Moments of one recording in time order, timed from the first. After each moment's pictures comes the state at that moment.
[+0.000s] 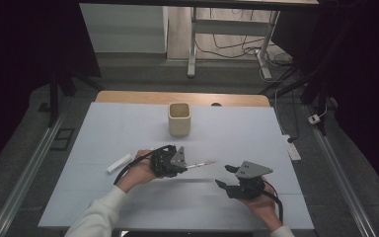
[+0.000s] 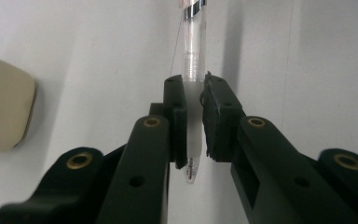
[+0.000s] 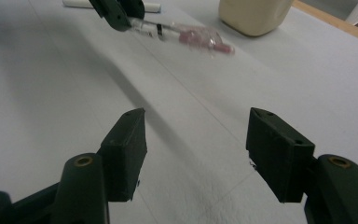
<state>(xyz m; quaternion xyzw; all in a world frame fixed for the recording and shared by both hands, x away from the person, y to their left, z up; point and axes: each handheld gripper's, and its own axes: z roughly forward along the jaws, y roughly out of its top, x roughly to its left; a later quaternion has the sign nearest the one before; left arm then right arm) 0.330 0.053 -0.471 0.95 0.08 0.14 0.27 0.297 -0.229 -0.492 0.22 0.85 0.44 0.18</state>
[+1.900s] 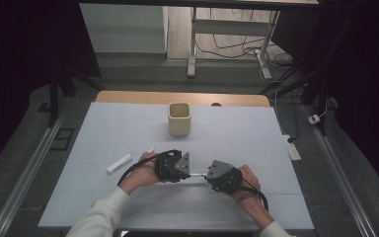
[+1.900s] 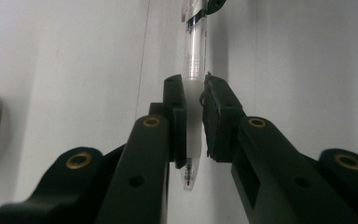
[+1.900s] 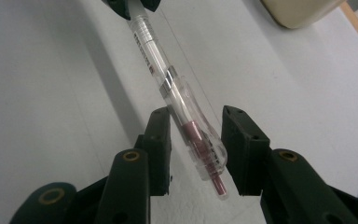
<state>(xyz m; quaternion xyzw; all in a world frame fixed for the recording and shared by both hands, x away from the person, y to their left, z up) 0.324 0.045 -0.474 0.96 0.04 0.12 0.26 0.306 -0.167 -0.491 0.12 0.93 0.27 0.23</state>
